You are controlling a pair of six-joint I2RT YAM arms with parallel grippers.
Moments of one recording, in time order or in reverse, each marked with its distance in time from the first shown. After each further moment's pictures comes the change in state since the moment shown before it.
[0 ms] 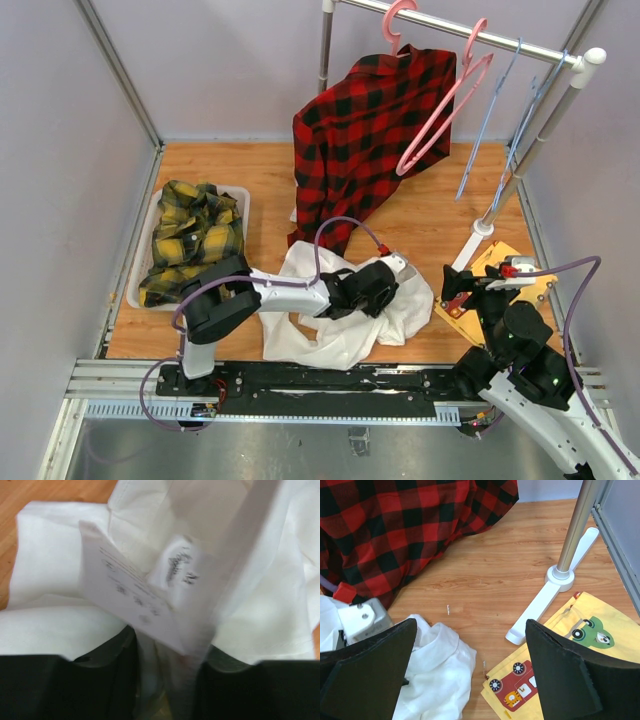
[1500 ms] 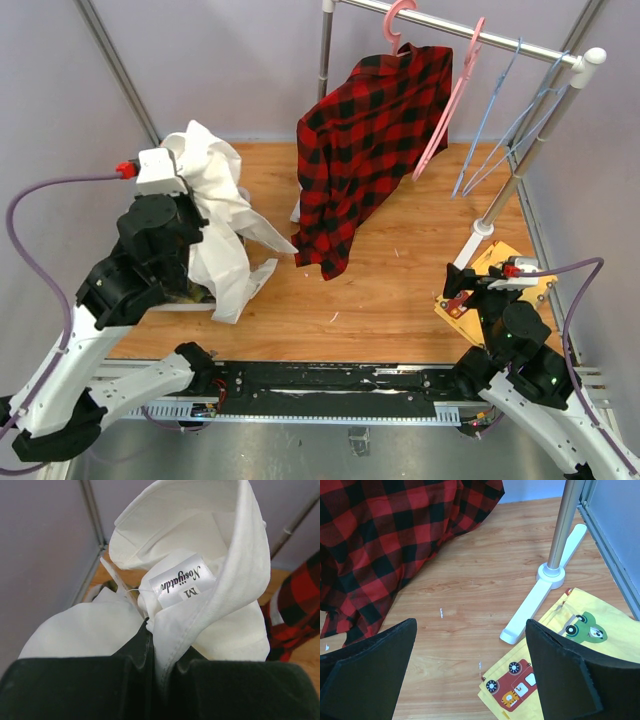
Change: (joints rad) left arm 0.425 -1.059 0.200 -0.644 -0.682 0.154; right arm 0.000 0.000 -0.011 0.008 0.057 0.019
